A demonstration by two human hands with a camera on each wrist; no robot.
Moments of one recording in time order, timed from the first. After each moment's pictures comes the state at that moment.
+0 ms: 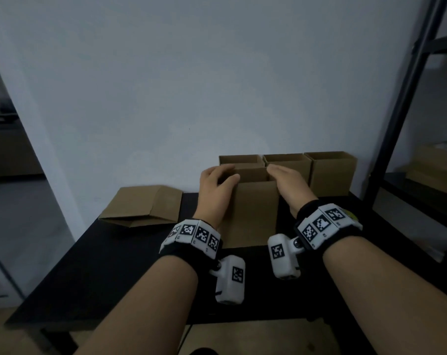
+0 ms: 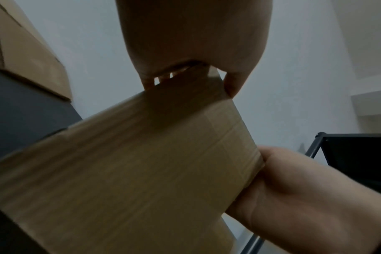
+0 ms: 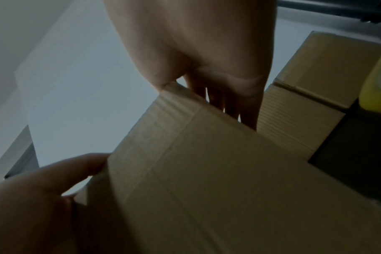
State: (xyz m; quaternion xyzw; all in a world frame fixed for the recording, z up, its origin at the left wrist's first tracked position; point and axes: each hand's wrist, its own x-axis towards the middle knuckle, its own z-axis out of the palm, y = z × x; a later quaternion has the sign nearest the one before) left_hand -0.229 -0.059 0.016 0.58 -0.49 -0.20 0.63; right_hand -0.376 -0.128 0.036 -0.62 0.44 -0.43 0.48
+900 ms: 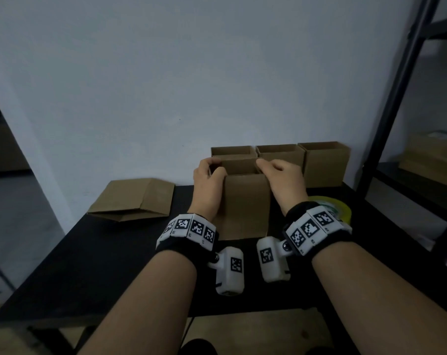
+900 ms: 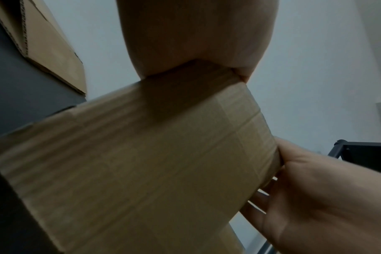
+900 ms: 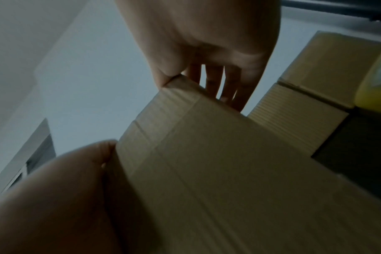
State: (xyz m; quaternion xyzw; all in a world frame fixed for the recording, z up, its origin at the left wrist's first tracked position) left_hand -0.235 -0.070 0.009 0.57 -0.43 -0.27 0.65; right_hand -0.380 -0.119 0.021 -0.64 0.43 -0.52 0.37
